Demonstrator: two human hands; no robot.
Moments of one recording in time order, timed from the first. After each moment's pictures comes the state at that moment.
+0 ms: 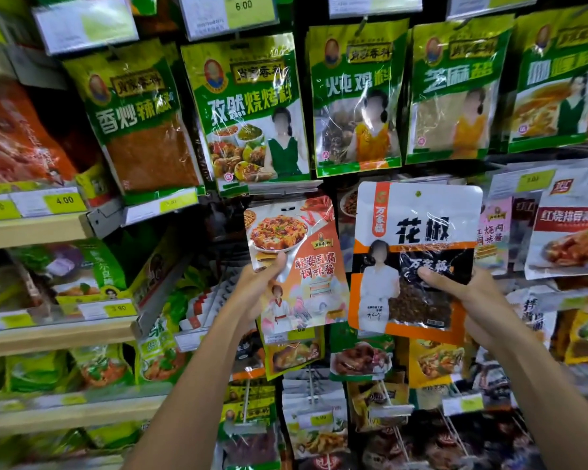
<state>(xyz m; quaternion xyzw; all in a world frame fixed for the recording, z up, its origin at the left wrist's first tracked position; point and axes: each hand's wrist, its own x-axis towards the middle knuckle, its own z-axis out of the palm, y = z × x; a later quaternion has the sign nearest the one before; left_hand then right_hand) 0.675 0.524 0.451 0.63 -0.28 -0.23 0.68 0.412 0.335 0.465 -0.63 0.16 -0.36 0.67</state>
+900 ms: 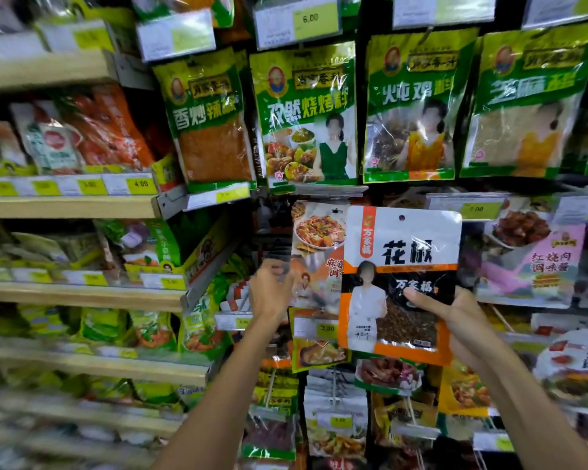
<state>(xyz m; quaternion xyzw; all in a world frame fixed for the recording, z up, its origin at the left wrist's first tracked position) 0.655 0.550 0.444 0.84 -0.18 0.12 0.50 0.455 0.366 0.460 -0.67 0.14 -0.27 0.68</state>
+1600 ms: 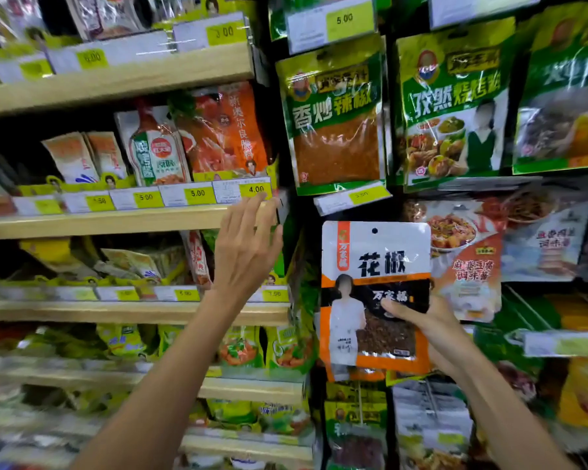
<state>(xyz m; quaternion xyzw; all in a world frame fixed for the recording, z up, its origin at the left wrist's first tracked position) 0.782 0.750 0.526 0.67 -0.39 0.62 0.11 0.600 0.547 0.441 -0.64 0.13 -0.23 0.72</state>
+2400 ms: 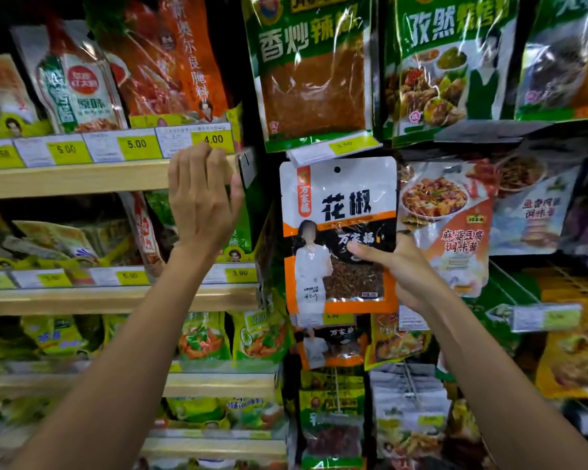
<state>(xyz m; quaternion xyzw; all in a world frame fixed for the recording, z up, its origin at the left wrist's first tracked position) 0.848 0.720 0.506 0.64 -0.31 0.68 0.19 0.648 0.531 0.454 -0.68 0.08 -0.25 0.69</state>
